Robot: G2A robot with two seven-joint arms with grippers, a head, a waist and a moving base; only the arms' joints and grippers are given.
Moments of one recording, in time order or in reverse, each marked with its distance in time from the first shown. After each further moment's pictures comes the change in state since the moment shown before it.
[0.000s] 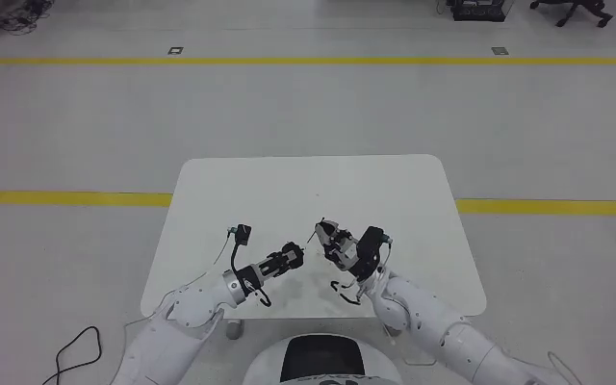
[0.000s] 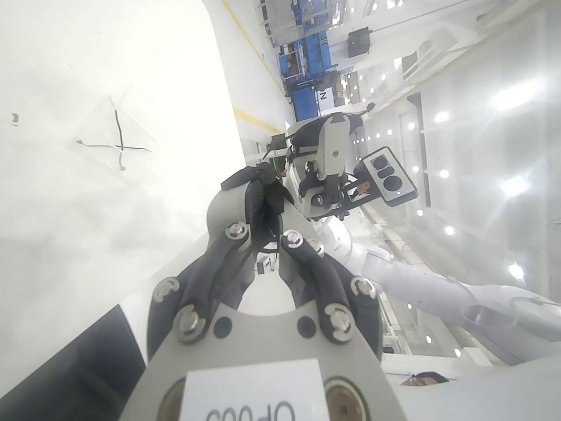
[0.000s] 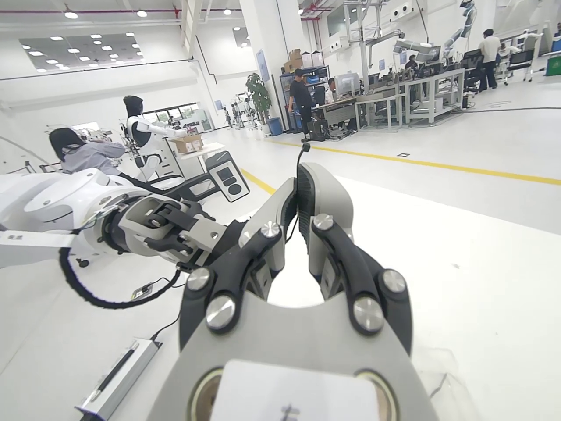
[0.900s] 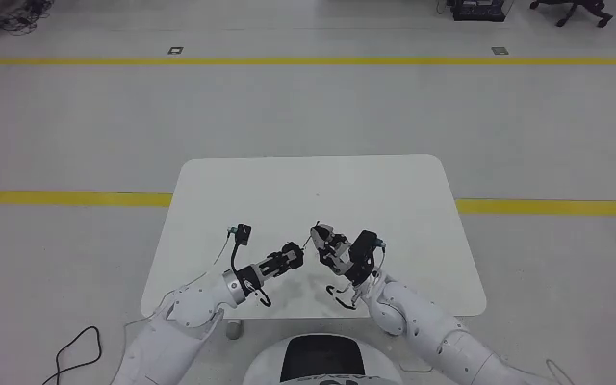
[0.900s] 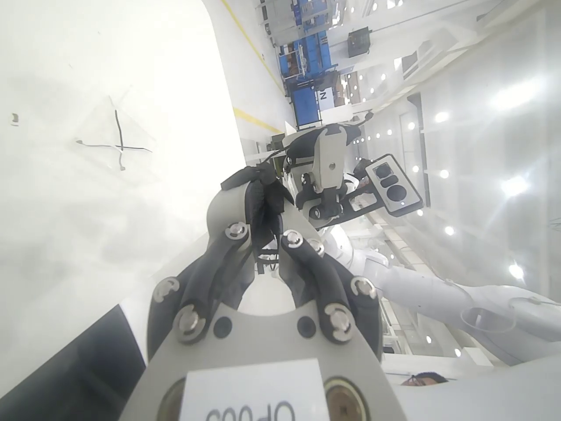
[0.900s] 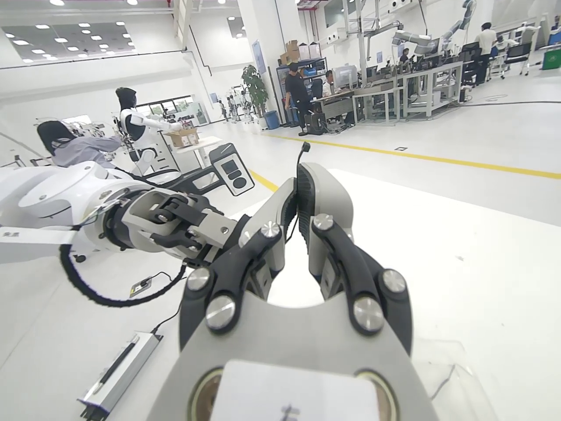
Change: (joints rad) left arm 0.000 0.000 0.000 0.000 0.000 0.000 0.000; right arm -0.054 -0.024 0.051 -0.040 -0.056 0.021 0.055
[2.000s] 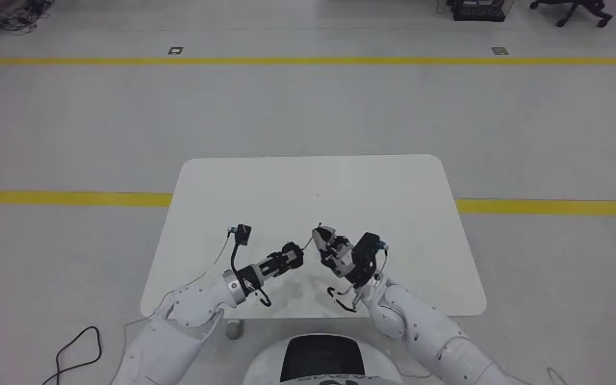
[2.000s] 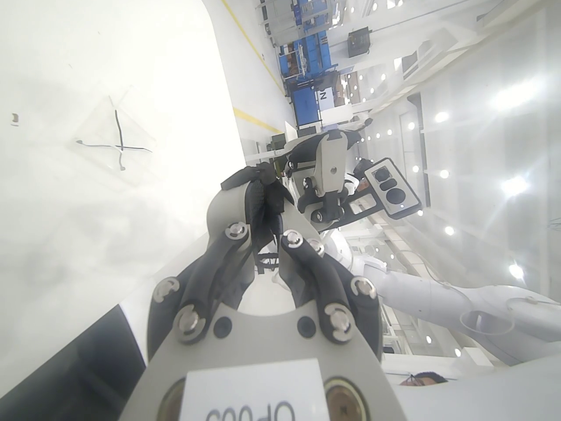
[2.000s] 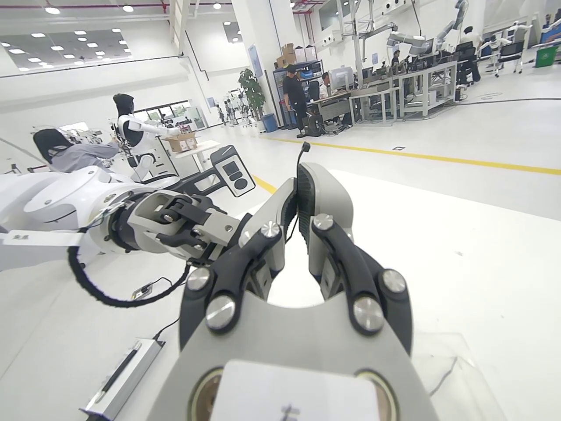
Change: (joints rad) left arm 0.000 0.000 0.000 0.000 0.000 0.000 0.000; right arm -0.062 -0.028 0.081 -0.012 -0.044 -0.035 0.008
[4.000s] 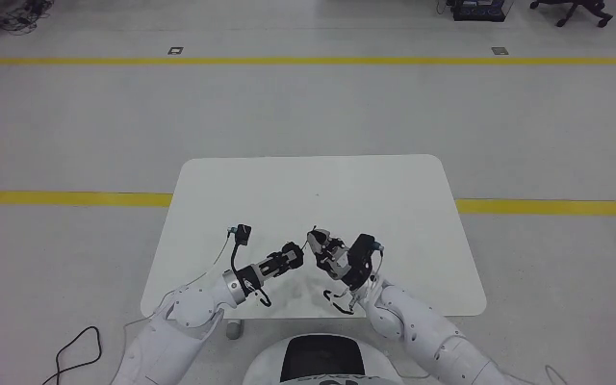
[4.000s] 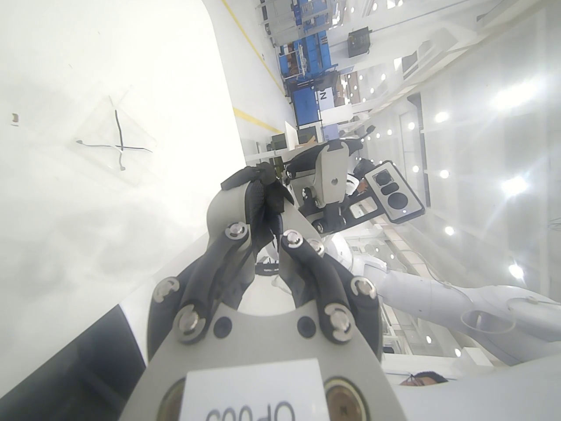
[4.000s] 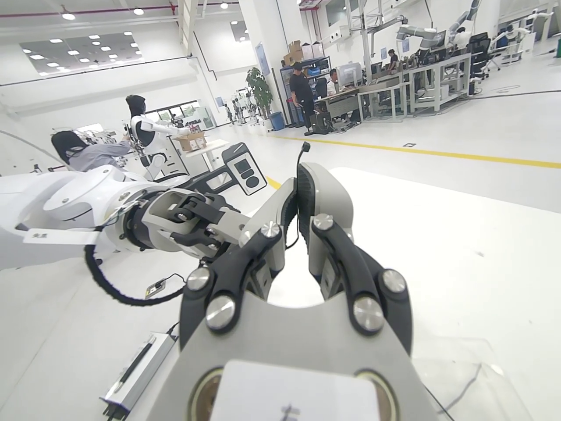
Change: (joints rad) left arm 0.000 0.000 0.000 0.000 0.000 0.000 0.000; right arm 0.017 0.000 -0.039 0.000 0.025 -0.011 0.012
